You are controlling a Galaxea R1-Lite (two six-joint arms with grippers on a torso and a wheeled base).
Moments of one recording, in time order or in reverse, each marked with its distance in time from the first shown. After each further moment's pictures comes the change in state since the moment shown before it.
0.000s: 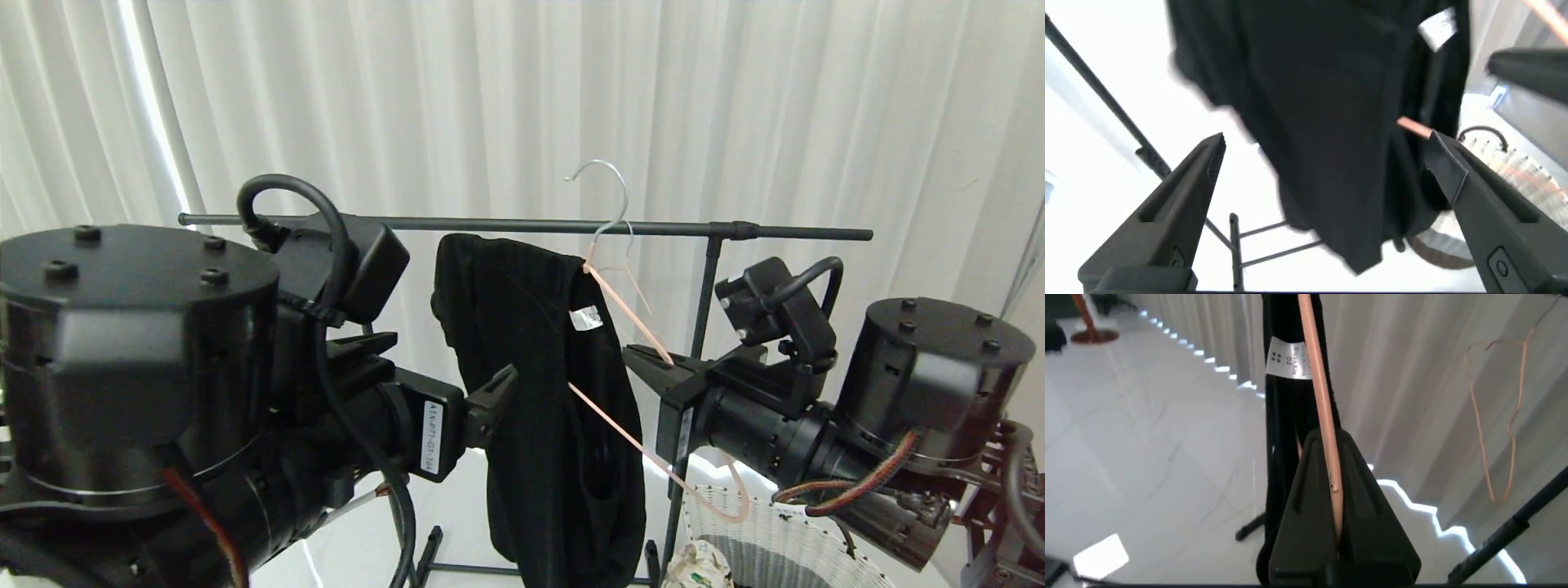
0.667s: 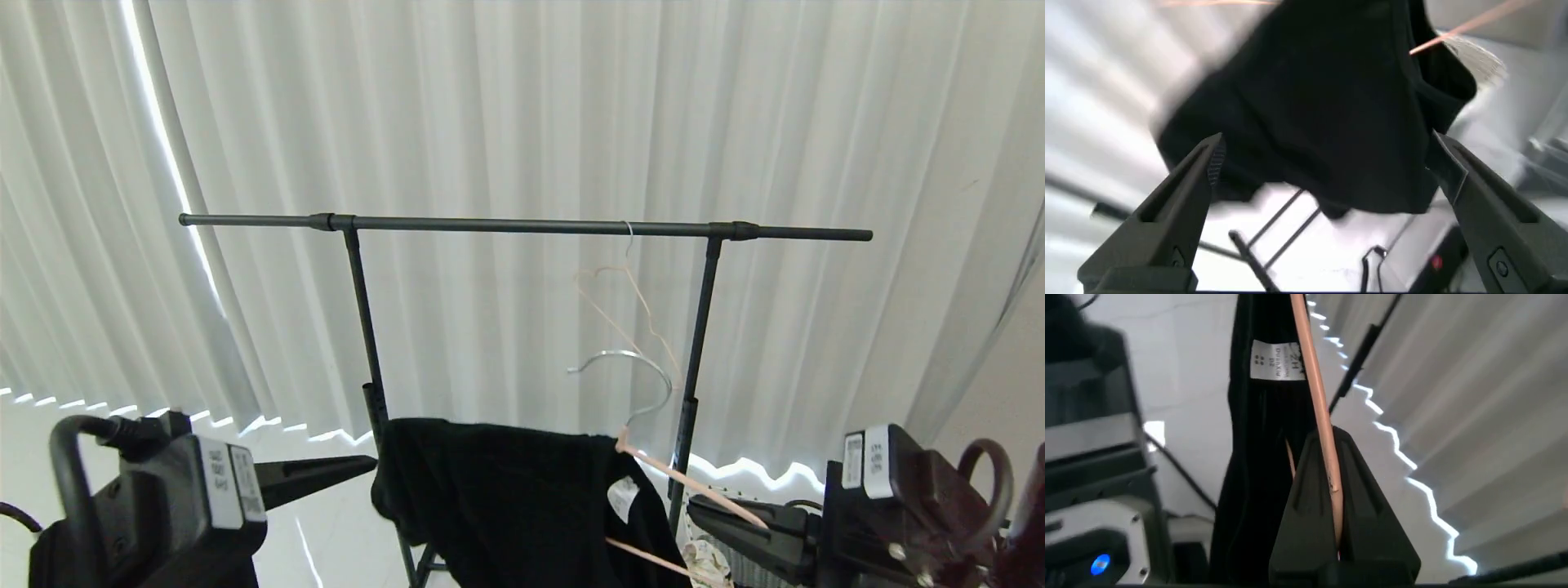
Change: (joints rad) left arm 0.036 -0.327 0.354 0.000 -0.522 0.353; right arm -0.006 -0.237 0.404 -0.023 0.332 -0.218
